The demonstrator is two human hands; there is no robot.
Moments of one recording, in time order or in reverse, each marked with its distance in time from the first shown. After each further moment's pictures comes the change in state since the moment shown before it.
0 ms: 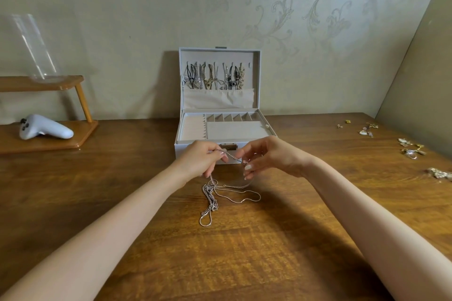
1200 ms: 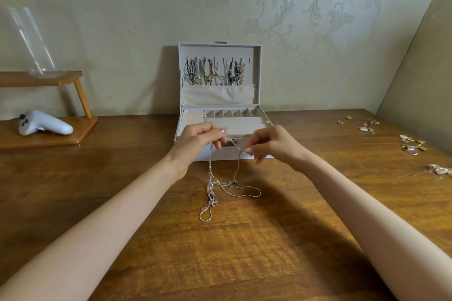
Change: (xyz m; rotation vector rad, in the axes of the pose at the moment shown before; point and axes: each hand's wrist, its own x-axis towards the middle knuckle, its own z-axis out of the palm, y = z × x) left_hand -0.004 0.012 -0.009 -0.390 0.123 0.153; right_hand 0.004 -0.002 0.002 -0.167 0.309 -0.044
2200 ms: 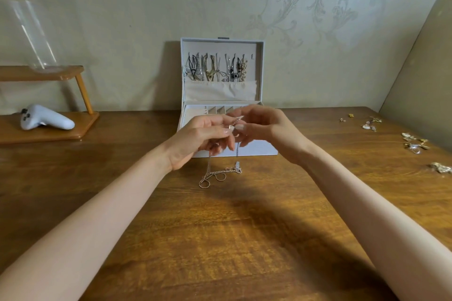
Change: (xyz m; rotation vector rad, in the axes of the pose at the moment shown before) left_hand -0.002 0.013 -0.008 -0.135 -0.312 0.013; right_hand -0.010 -0.041 0.009 0.252 -0.090 -0.211
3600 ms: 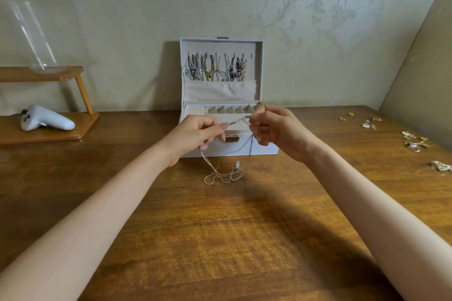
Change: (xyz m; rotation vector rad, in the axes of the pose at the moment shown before) left_hand 0.004 -0.004 -0.010 0.242 0.144 -0.076; right_hand 0.003 0.013 -0.014 0.249 0.111 0.110
